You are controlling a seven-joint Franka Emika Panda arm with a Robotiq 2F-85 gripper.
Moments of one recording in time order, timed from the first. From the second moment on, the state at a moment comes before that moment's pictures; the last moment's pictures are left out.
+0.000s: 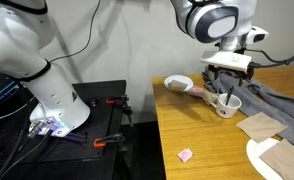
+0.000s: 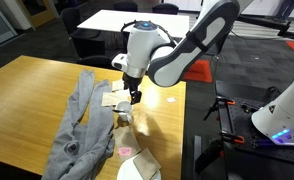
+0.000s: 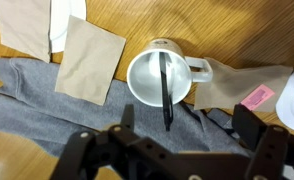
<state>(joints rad) -0.03 0.49 0.10 -2.04 -0.09 2.79 -0.60</state>
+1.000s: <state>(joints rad) -0.04 0.68 0.11 -1.89 -0.12 2.81 -0.56</state>
